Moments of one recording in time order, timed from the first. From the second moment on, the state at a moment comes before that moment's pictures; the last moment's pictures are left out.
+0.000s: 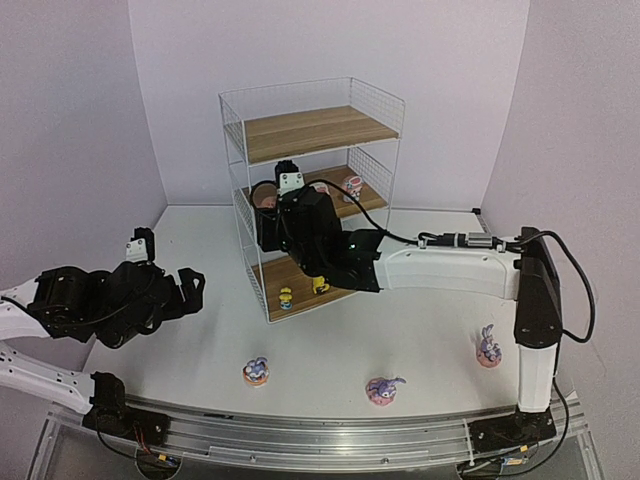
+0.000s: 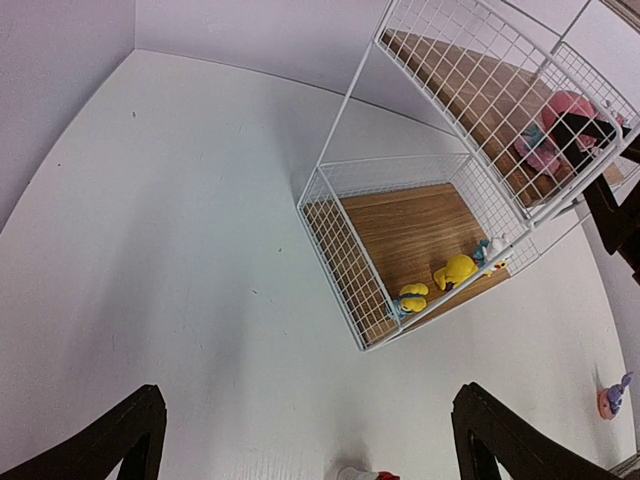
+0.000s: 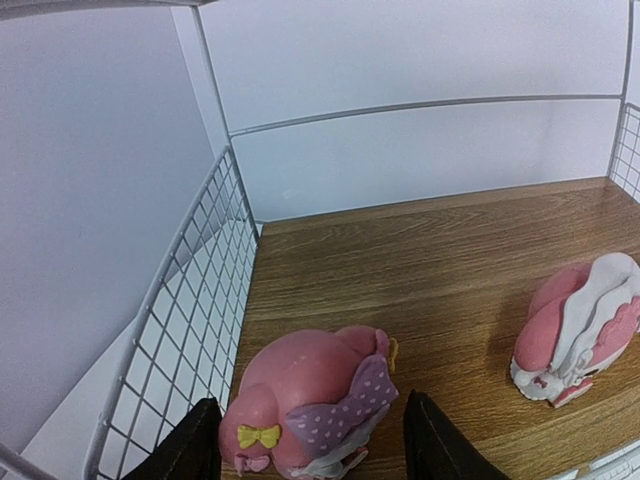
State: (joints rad) left arm -1.26 0.84 0.85 -0.88 -0.86 -1.12; right arm 1.13 2.03 1.72 0.08 0.64 0.32
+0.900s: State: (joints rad) left arm -1.26 0.83 0.84 -0.82 -0.84 -1.07; right arm 1.14 1.86 1.57 0.07 0.55 0.38
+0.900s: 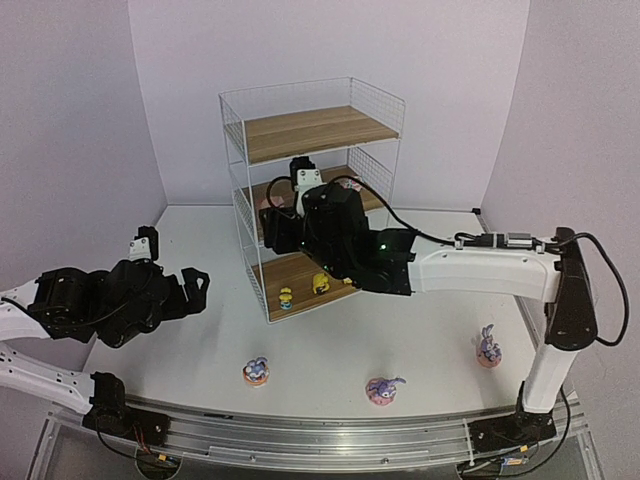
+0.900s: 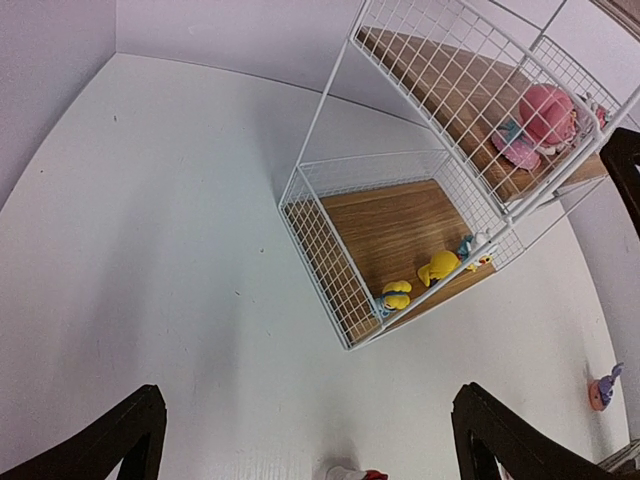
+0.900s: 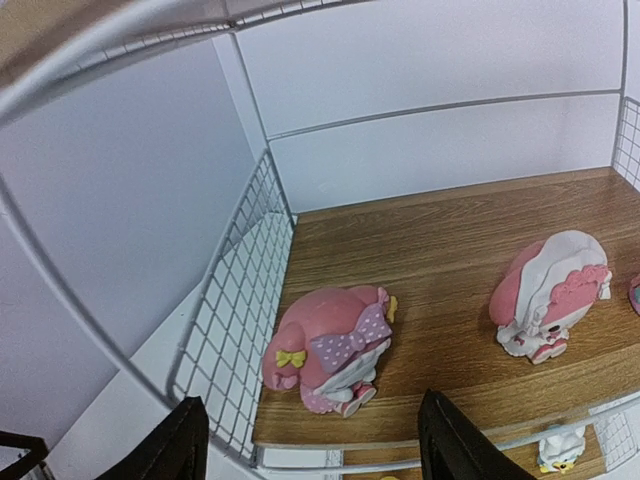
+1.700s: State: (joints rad) left arm -1.26 0.83 0.81 -0.79 -0.83 -1.05; right arm 1.14 1.83 1.54 0.07 0.54 0.41
